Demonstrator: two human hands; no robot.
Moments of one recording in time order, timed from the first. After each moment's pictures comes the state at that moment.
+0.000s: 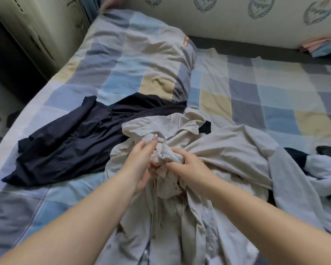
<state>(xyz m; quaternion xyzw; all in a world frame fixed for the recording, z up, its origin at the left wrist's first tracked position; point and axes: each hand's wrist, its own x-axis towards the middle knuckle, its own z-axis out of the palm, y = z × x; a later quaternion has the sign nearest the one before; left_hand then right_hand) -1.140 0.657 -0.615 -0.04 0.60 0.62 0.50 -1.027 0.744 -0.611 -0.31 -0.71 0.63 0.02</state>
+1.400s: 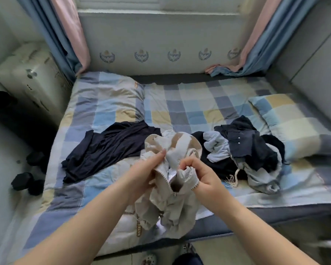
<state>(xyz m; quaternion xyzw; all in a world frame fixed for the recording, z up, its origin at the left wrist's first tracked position) -0.924 0.463 -0.210 0.19 0.57 0.46 0.66 -0.751 0.514 -0.189 -0.27 -0.68 0.64 0.25</state>
